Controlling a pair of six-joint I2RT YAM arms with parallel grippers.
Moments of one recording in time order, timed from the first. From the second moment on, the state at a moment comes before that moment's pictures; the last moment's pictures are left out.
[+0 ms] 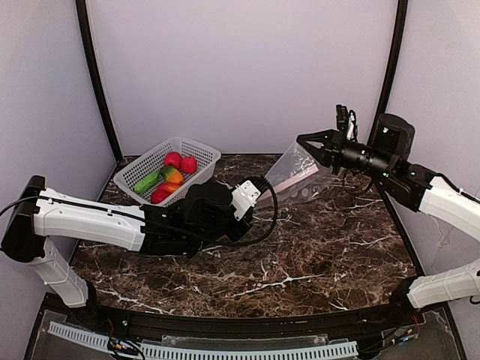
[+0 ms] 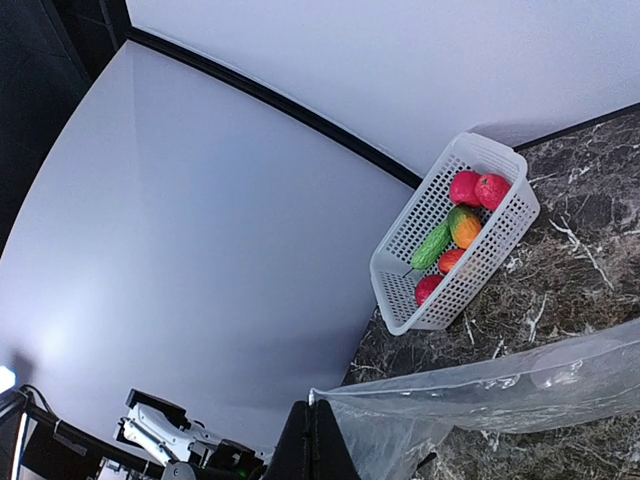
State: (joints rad) left arm -1.22 1.59 1.08 0.11 -0.58 0.20; right arm 0.64 1.11 0.99 0.10 -0.39 1.03
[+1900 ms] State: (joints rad) left arm -1.03 1.54 1.51 -0.95 0.46 0.29; right arm 0.63 1.02 1.15 -0.47 -0.92 0.06
